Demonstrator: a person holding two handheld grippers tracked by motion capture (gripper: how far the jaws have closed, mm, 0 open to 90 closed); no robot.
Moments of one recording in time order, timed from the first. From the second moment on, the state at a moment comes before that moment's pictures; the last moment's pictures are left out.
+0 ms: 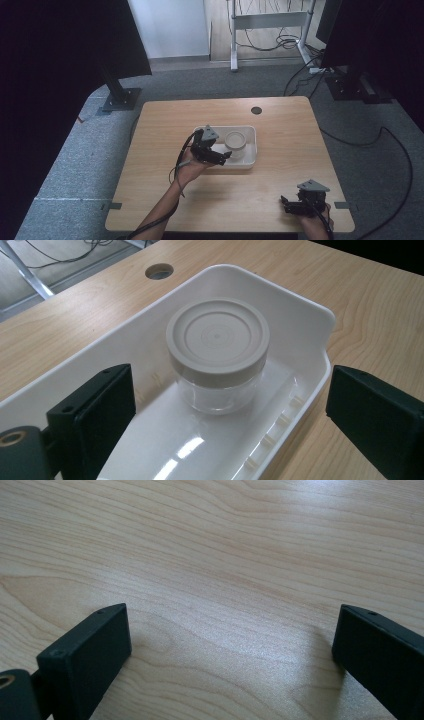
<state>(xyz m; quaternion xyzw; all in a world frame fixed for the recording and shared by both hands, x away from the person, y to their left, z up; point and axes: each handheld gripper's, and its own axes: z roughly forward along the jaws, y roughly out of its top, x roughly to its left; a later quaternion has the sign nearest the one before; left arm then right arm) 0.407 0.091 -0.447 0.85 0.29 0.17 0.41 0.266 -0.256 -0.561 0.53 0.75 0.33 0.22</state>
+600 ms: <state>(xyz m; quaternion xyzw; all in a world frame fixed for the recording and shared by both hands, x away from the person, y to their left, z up) 0.385 0.122 -0.441 0.84 0.28 0.17 0.43 0.266 -0.256 -0.561 0.53 0.75 0.33 0.22</state>
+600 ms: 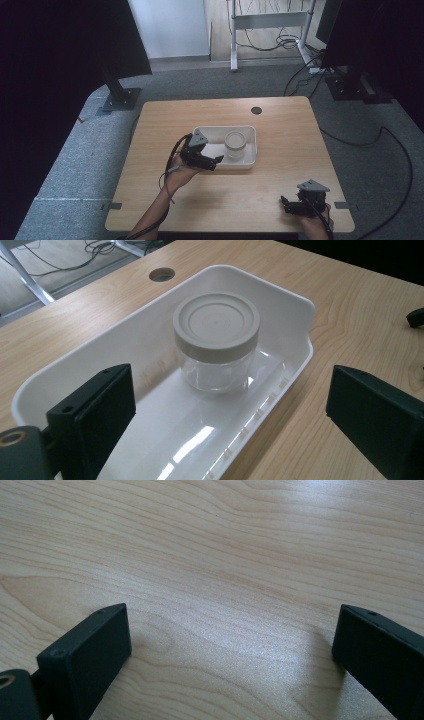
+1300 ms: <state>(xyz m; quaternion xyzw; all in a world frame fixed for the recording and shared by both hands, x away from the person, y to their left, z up) 0.363 0.162 -0.449 0.83 0.29 0.18 0.44 0.266 -0.256 -0.561 0.53 0.75 0.32 0.22</state>
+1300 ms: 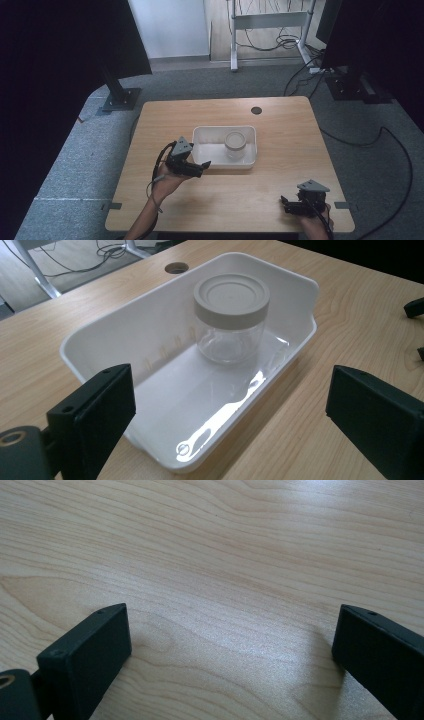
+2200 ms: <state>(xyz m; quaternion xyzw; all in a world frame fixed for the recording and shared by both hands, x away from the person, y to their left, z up) 0.340 0.198 -0.471 0.81 0.31 0.19 0.46 0.265 -0.256 -0.561 0.53 0.75 0.32 0.22</state>
